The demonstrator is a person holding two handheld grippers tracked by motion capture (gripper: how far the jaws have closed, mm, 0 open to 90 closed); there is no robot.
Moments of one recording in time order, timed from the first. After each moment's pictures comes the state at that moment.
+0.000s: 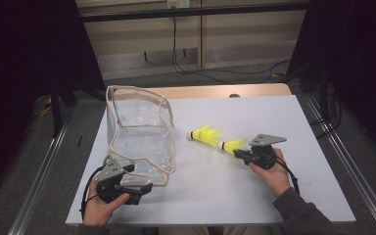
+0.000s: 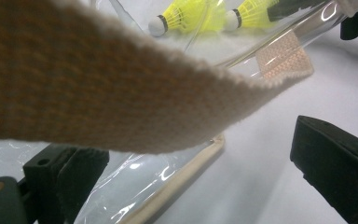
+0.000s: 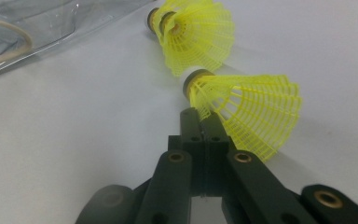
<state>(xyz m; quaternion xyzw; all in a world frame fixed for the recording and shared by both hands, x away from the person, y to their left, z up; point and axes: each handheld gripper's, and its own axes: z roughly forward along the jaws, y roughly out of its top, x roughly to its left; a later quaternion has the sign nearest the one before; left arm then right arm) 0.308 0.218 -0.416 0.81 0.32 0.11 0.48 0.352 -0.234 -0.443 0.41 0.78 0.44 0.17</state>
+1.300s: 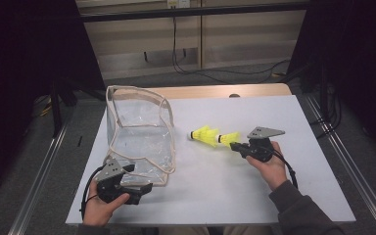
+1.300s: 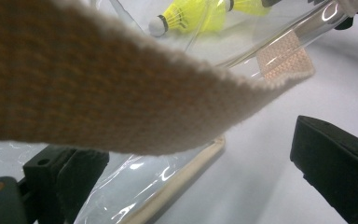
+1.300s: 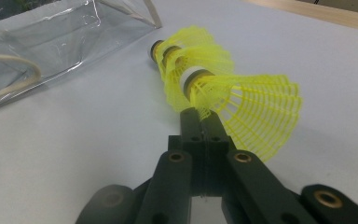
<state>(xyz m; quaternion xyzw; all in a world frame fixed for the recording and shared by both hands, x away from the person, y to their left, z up) 0.309 0.218 -0.416 0.81 0.32 0.11 0.48 0.367 -0.227 -0.431 0.40 0.78 0.46 0.17</state>
